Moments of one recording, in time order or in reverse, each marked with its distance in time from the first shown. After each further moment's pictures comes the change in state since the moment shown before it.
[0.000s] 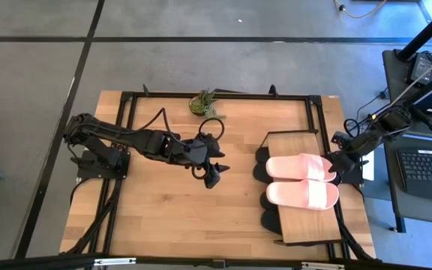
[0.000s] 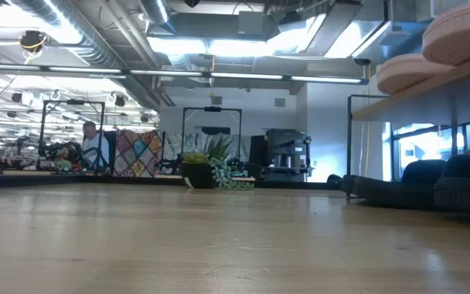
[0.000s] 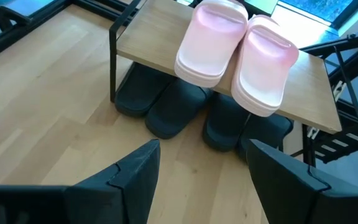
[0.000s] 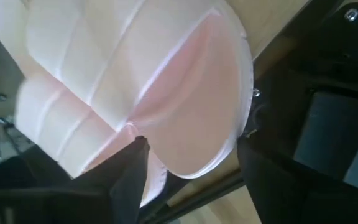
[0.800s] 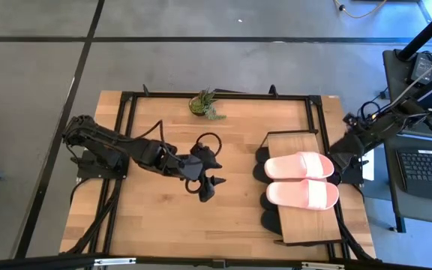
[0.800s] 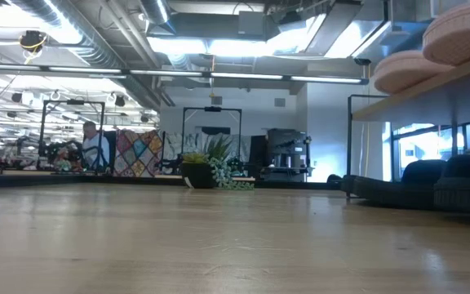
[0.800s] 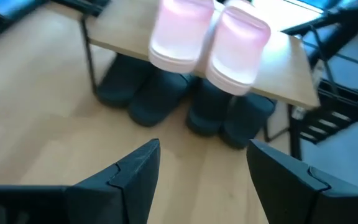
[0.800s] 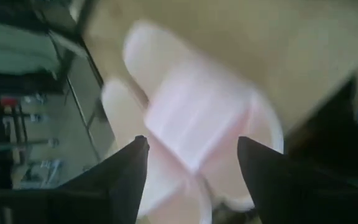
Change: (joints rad) left arm -0.105 0.000 0.000 -0.018 -0.045 -0.008; right arm 0.000 0.001 0.214 0.019 0.288 -0.064
